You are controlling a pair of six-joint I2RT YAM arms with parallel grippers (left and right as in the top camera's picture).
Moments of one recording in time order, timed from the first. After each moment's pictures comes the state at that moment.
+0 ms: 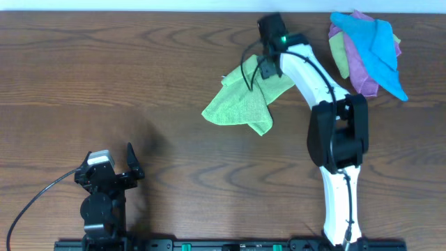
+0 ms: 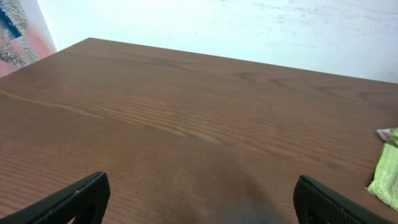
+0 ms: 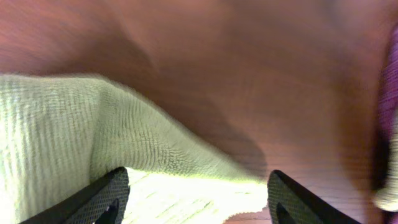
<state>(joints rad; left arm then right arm) 0.06 0.01 0.10 -0.30 -0.12 -0.09 0.31 2.36 2.07 -0.89 0.31 0.02</state>
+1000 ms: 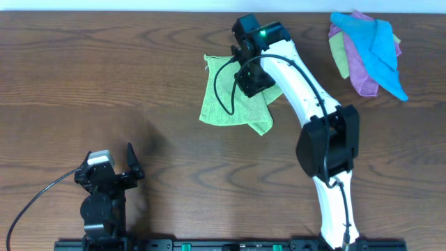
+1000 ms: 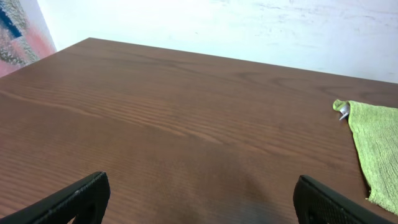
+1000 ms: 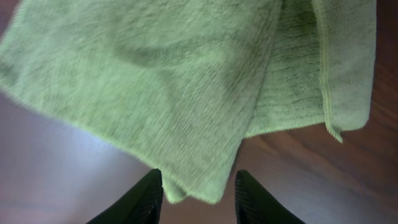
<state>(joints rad) 0.06 0.01 0.10 -0.30 -0.12 -0.09 0.44 2.30 2.17 -1.38 0.04 -0.05</state>
